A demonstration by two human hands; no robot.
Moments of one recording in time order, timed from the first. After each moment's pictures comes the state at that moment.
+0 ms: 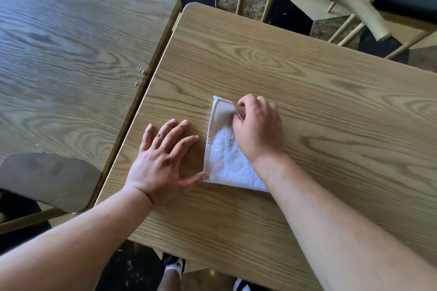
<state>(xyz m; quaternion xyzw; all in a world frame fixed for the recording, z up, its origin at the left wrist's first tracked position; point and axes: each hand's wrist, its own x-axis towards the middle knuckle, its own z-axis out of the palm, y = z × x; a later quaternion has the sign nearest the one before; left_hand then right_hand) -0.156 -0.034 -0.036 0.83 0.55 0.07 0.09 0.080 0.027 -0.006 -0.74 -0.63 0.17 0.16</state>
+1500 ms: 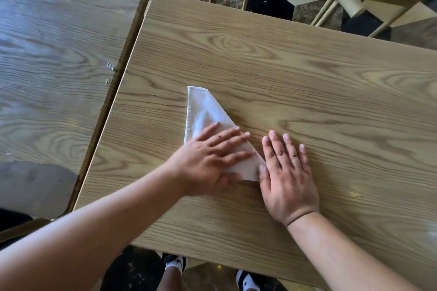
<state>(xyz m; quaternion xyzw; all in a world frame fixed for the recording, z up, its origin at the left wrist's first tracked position) -0.050 -0.023 -0.045 0.95 0.27 0.06 0.13 0.177 -0.126 -0.050 -0.71 -0.70 0.05 0.02</state>
